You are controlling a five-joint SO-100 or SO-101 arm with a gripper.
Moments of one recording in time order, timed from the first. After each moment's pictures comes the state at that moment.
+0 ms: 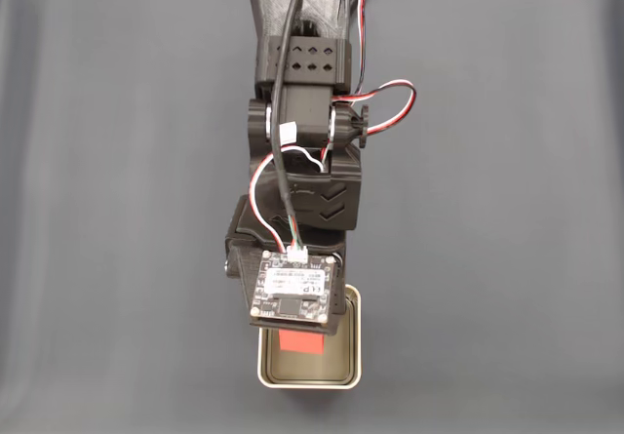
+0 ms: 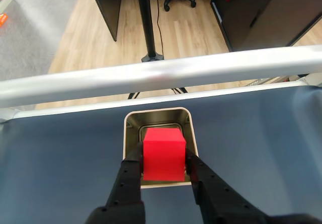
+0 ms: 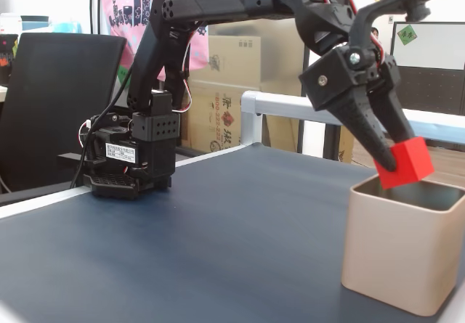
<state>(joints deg) 1.9 70.6 60.5 54.7 -81.1</state>
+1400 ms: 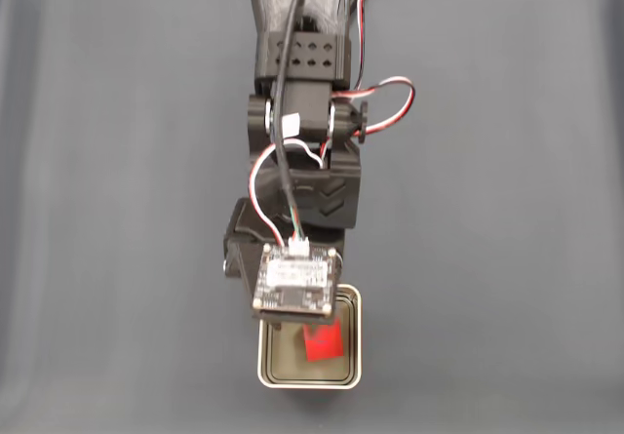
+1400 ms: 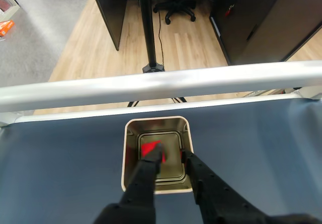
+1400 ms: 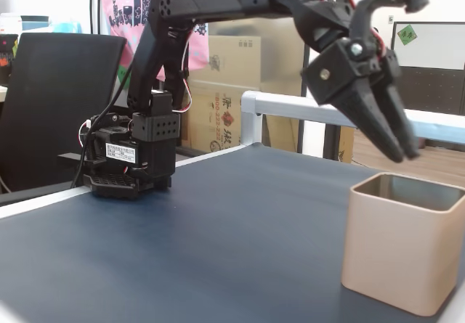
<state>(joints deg) 2.4 76.1 66.3 50.0 -83.8</state>
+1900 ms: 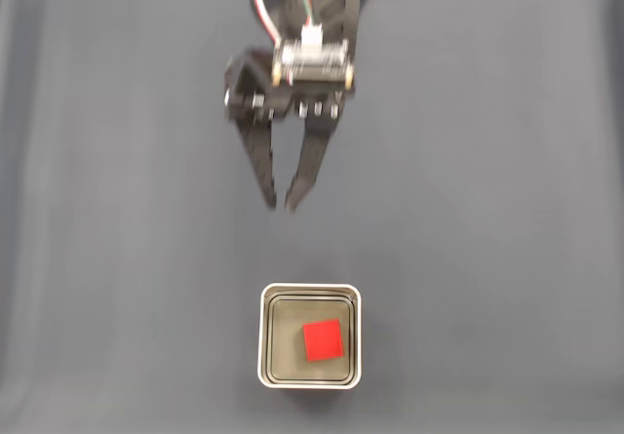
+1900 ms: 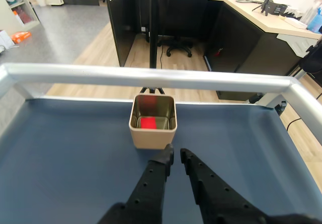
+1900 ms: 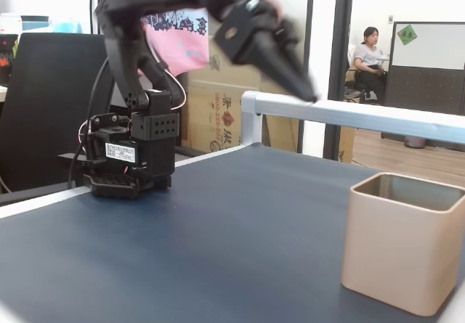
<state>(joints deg) 3.3 131.9 123.7 37.7 -92.8</state>
